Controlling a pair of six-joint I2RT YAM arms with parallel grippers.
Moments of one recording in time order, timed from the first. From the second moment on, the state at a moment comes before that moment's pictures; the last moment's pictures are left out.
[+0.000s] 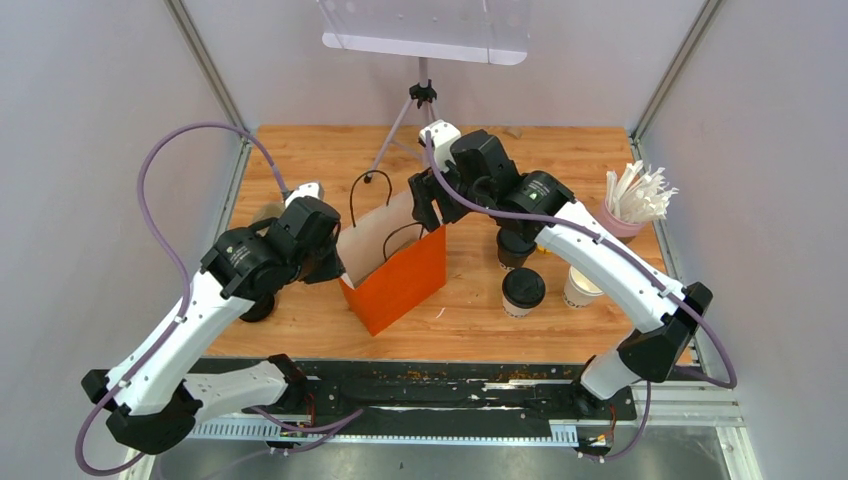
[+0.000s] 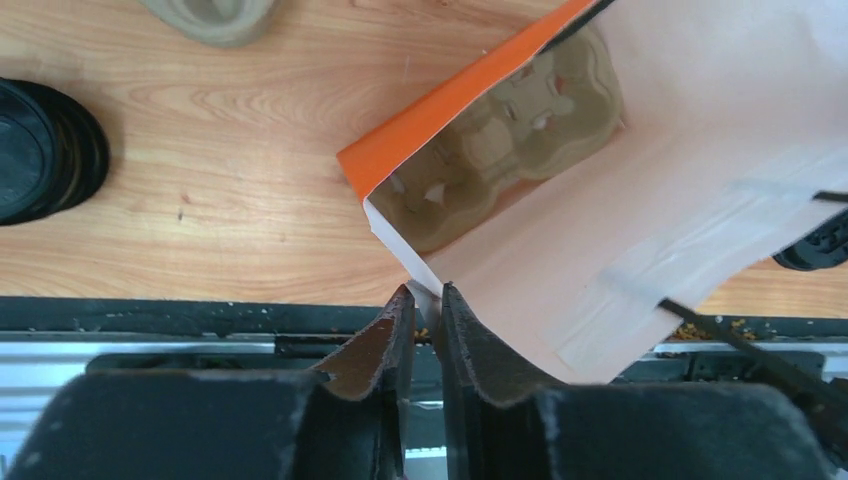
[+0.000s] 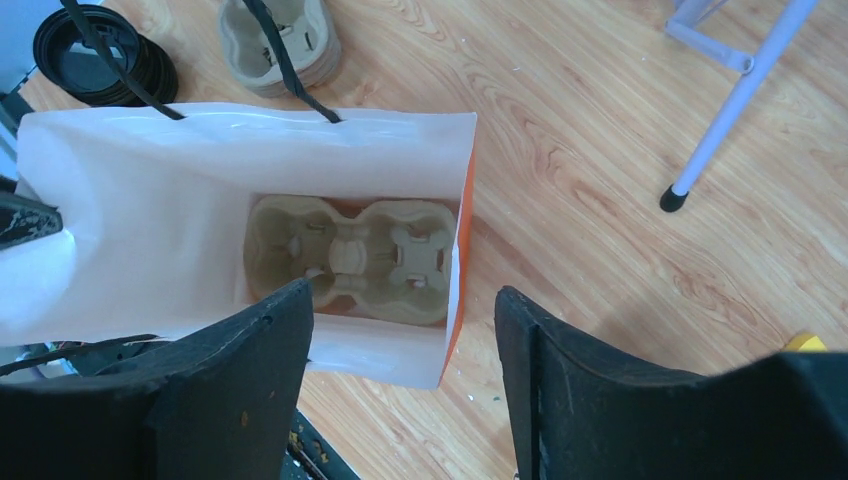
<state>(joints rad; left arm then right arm) -0.76 1.03 1.38 -1.29 -0.33 -0.83 0.83 1.55 1.73 -0.76 0.00 0.12</state>
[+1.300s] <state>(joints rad) -0.70 1.13 1.44 -1.14 -0.36 -0.60 0.77 1.48 1.72 -0.99 -0.24 0.38</state>
